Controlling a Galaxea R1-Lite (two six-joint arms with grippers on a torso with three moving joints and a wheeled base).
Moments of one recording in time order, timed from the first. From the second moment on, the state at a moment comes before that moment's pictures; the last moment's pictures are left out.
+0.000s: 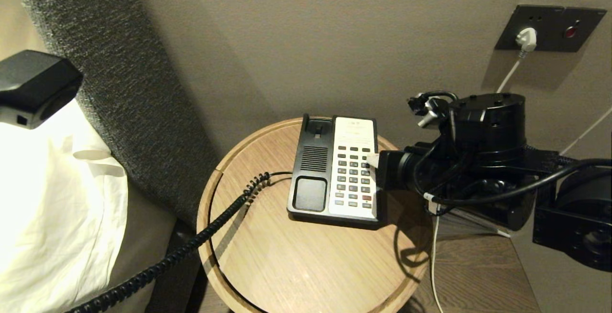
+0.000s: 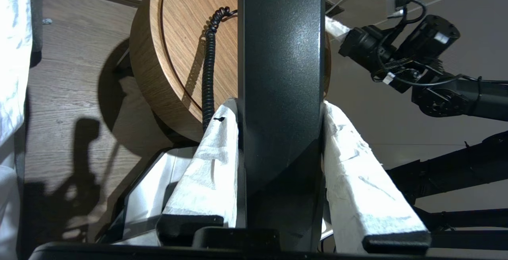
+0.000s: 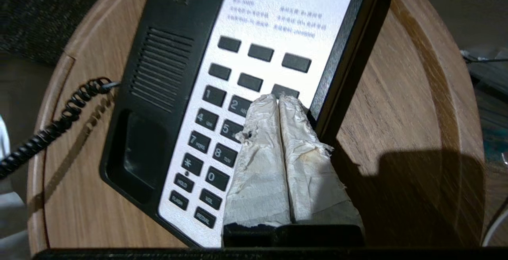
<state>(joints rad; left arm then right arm) -0.88 0.81 -1.36 0.86 0.26 -0.70 0.69 1.69 -0.89 -0.47 -0.18 0.34</state>
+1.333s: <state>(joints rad) -0.88 0.79 -1.34 0.85 0.27 -0.71 0.72 1.68 -0.85 -0.47 -0.18 0.33</state>
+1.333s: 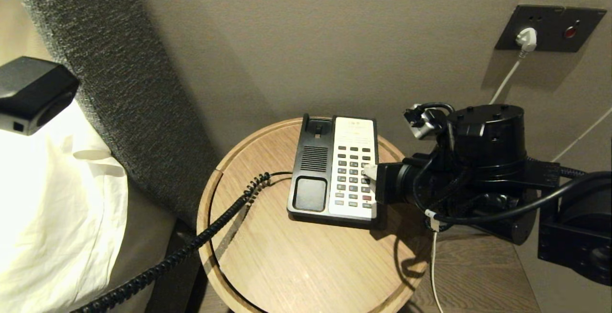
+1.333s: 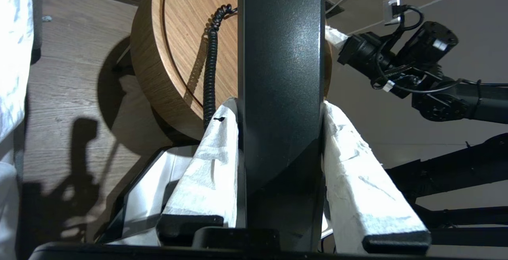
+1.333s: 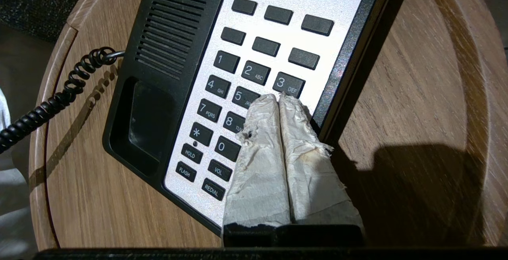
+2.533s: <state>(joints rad) -0.88 0.79 -1.32 0.85 0.27 -0.71 0.72 1.70 -0.84 -0.48 -0.18 0.33</state>
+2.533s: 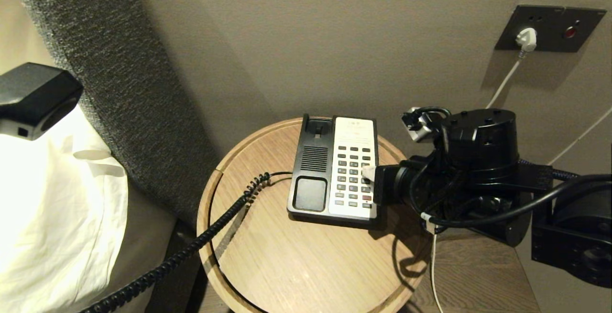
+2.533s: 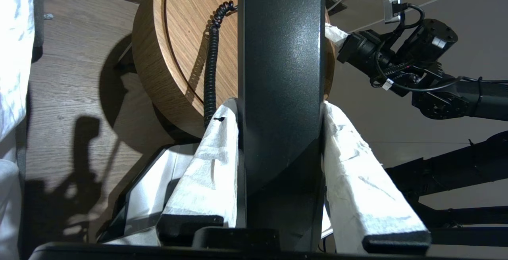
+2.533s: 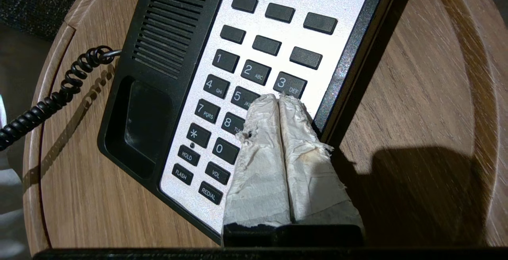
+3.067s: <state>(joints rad) -0.88 0.79 -1.32 0.85 0.26 -0.71 0.75 1.63 -0.80 -0.47 -0.18 0.33</state>
